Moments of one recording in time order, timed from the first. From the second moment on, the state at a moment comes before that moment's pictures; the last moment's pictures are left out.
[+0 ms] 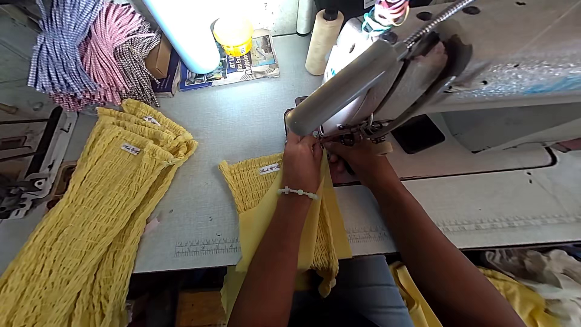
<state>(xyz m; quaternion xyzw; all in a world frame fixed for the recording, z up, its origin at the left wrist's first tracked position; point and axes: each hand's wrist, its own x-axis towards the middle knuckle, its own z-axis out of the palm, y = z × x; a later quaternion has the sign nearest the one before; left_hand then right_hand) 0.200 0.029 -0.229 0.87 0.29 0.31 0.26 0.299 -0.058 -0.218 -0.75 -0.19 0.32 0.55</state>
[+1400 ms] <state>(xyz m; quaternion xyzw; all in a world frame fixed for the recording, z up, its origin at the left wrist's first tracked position) 0.202 0.028 -0.228 0.91 0.27 0.24 0.23 0.298 -0.058 -0.216 -0.76 -0.19 0.32 0.53</state>
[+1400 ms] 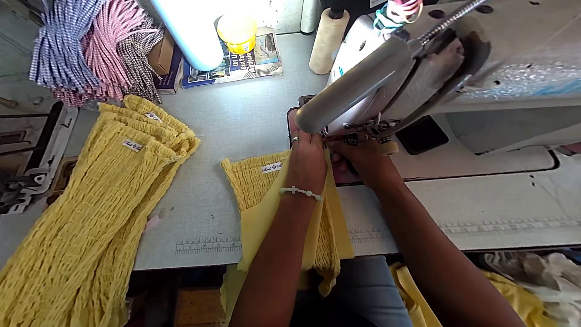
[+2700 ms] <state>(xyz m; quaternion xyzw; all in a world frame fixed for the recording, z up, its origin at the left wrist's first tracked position) 0.183 0.047 -0.212 0.82 0.27 0.25 0.45 0.288 -0.097 -0.204 -0.75 -0.24 0.34 0.52</state>
